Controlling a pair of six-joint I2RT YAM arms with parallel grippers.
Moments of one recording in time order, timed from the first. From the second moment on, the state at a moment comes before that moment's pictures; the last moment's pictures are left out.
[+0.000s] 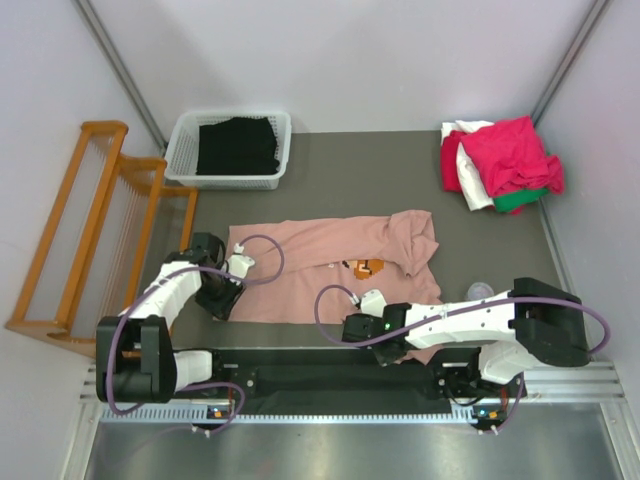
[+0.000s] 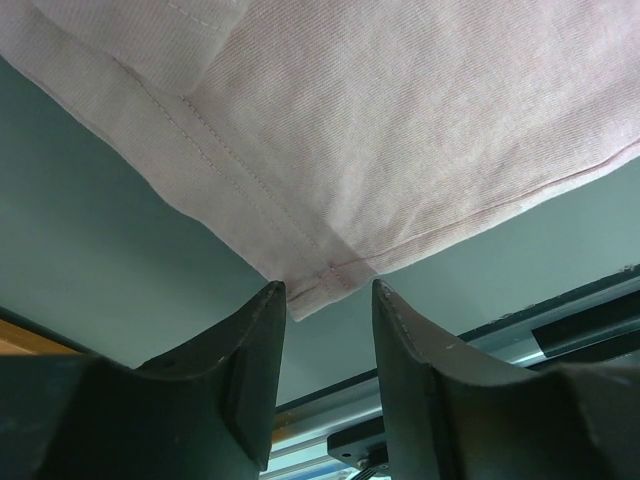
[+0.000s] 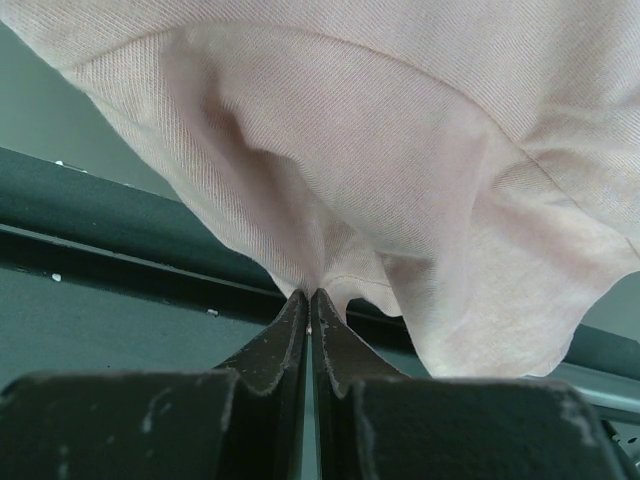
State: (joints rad) left arm -0.01 1.24 0.64 -0.84 0.11 0.58; right arm 1.37 1.46 0.77 -0.81 0.32 0.90
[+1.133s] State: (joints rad) left arm 0.05 1.30 0.70 -0.84 0.13 0.55; right arm 1.37 1.46 0.76 -0.82 0.34 0.90
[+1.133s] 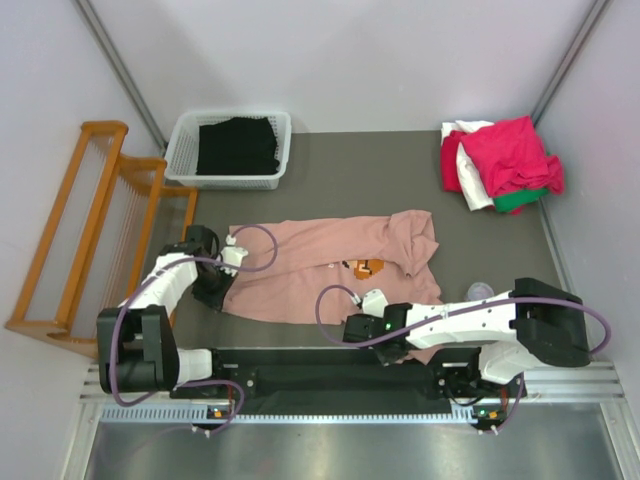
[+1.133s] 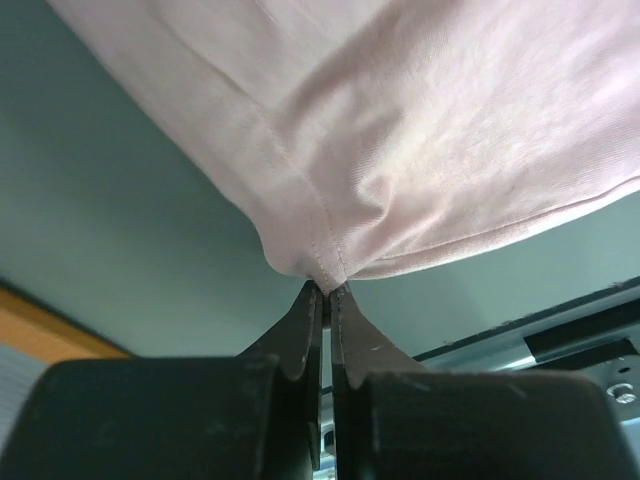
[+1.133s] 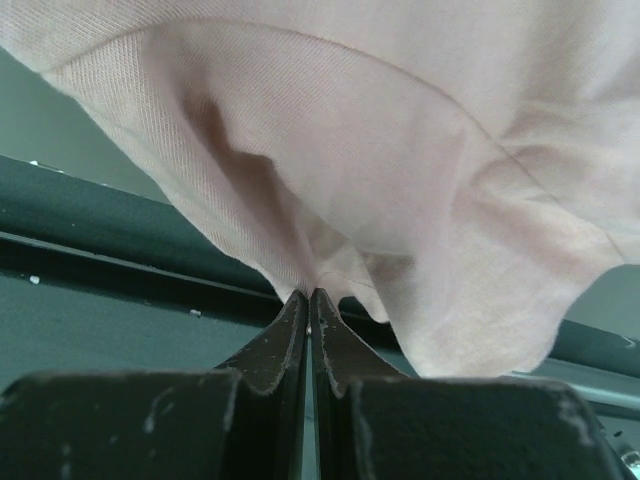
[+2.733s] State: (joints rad) left arm 0.05 1.86 1.40 -0.77 0.10 0.39; right arm 0.64 1.40 1.07 -0.77 0.48 0.52
